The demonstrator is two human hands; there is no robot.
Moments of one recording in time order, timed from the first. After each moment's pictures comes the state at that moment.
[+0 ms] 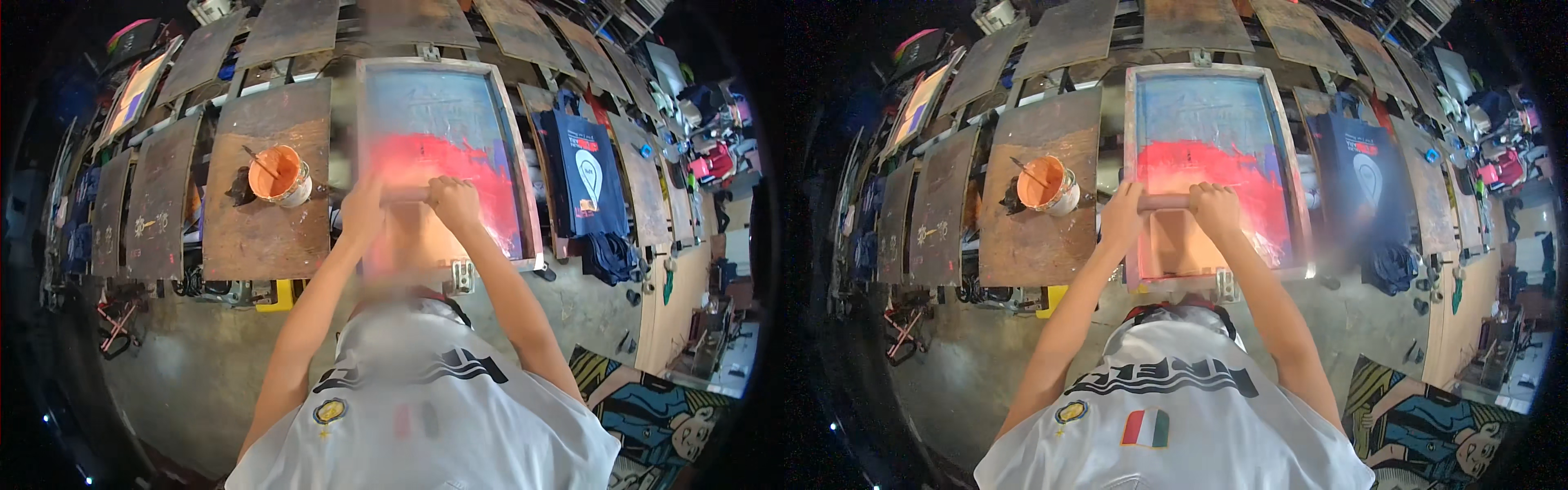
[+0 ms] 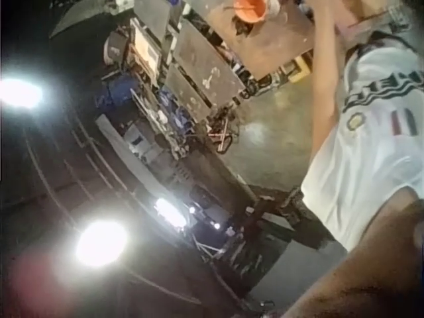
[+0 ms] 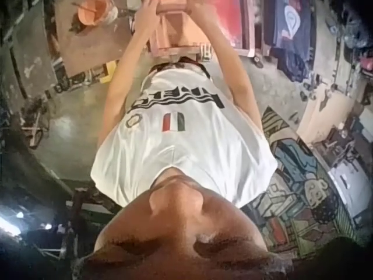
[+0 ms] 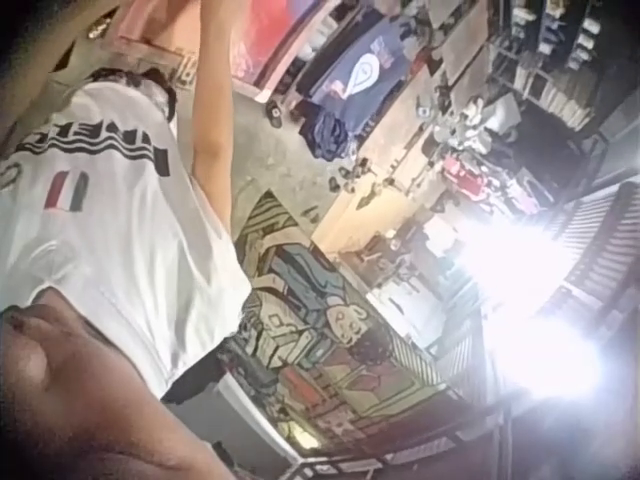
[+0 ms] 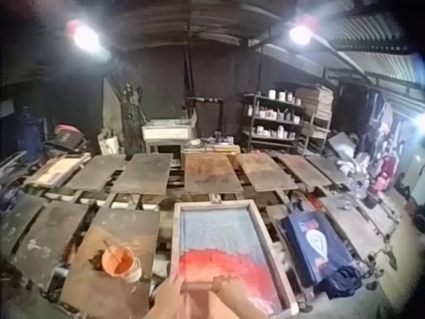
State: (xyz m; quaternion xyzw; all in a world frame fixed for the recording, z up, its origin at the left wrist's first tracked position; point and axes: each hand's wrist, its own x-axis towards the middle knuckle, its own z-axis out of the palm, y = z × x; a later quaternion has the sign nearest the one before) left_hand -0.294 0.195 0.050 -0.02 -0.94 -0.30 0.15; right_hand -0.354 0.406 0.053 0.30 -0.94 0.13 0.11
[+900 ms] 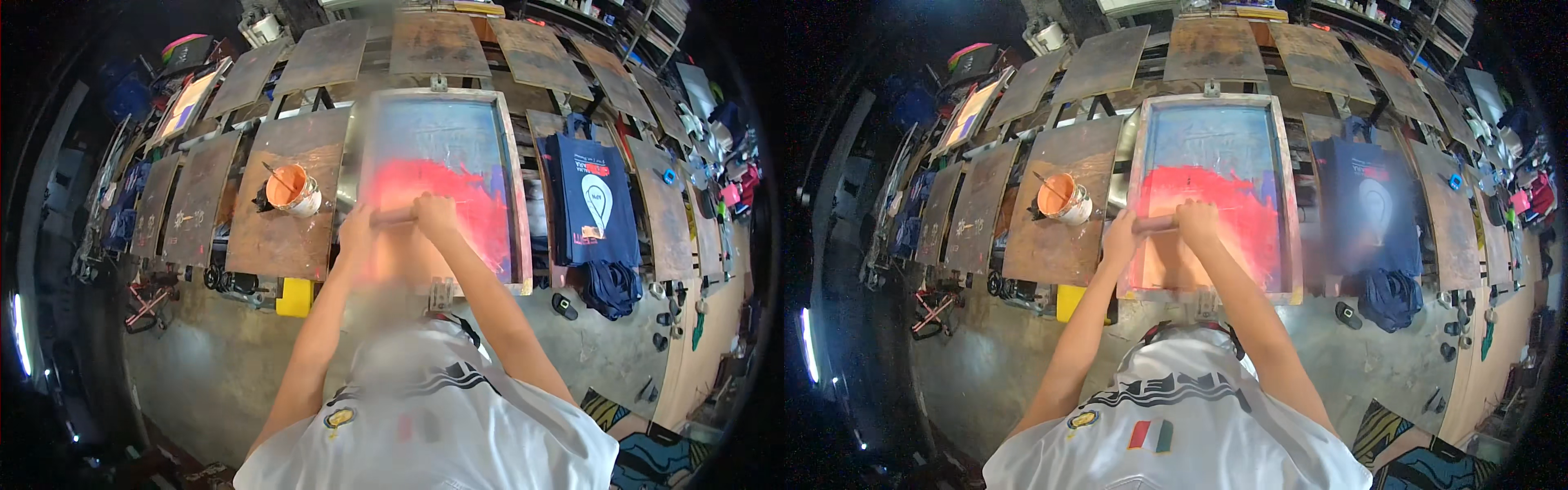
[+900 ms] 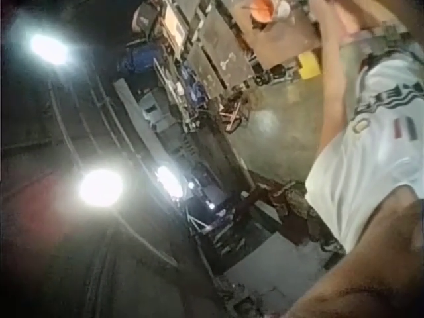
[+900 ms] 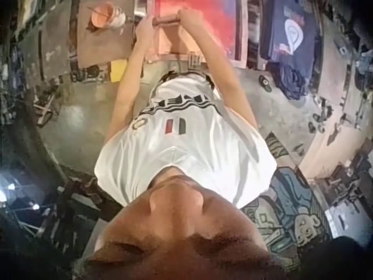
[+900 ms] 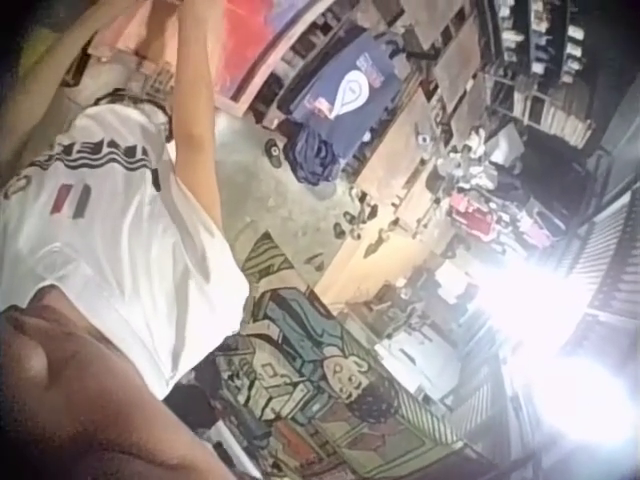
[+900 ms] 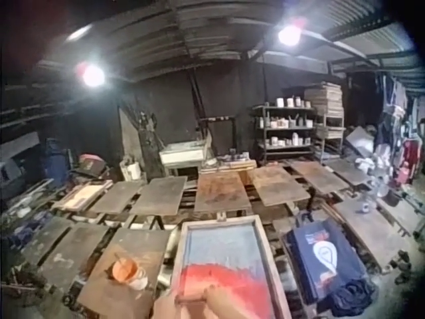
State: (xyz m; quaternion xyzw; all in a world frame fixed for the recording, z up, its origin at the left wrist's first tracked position) left_hand -0.271 0.236 0.055 0.06 -0.96 -0.23 0.12; right_hand -0.373 0.417 0.045 0.32 -0.94 0.08 0.01
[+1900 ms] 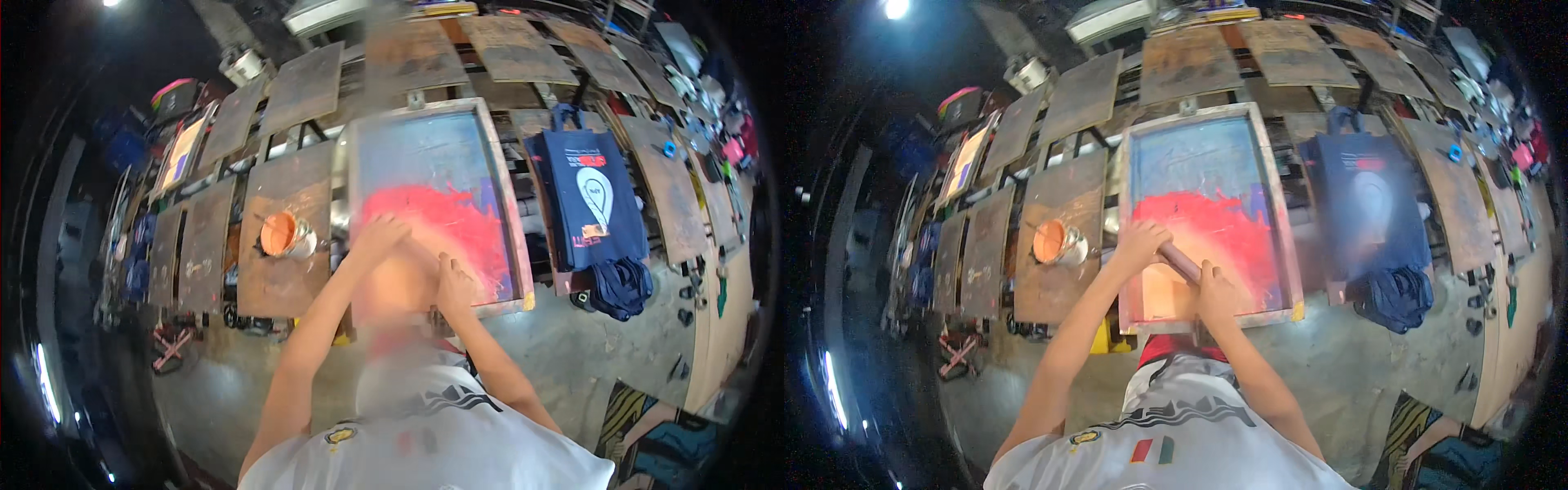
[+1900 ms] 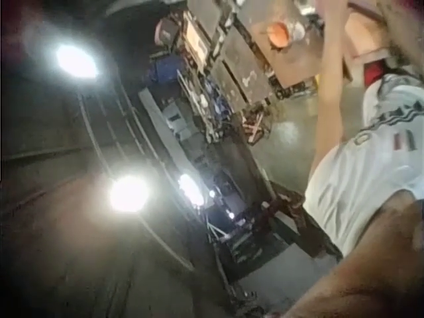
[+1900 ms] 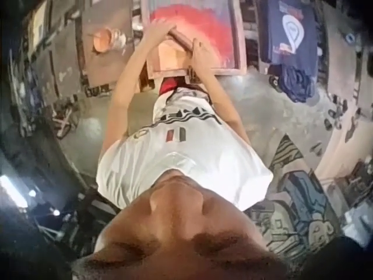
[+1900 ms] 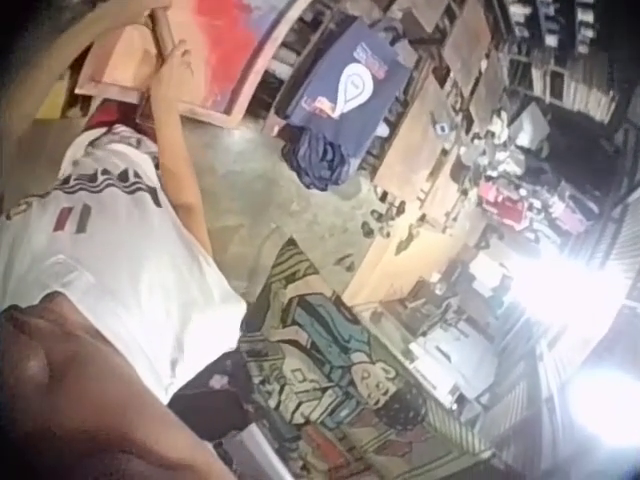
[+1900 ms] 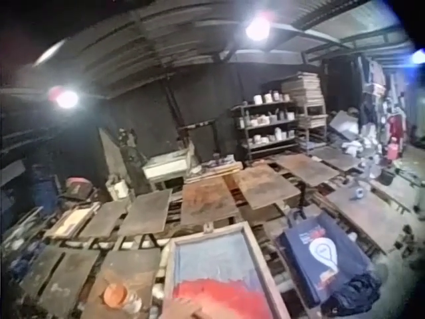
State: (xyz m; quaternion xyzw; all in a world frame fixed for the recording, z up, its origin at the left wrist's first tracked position) left_hand -0.359 0.266 0.099 -0.29 -0.96 -0.02 0.05; right_hand -0.284 0.485 0.054 0.12 -0.96 0.26 0.00
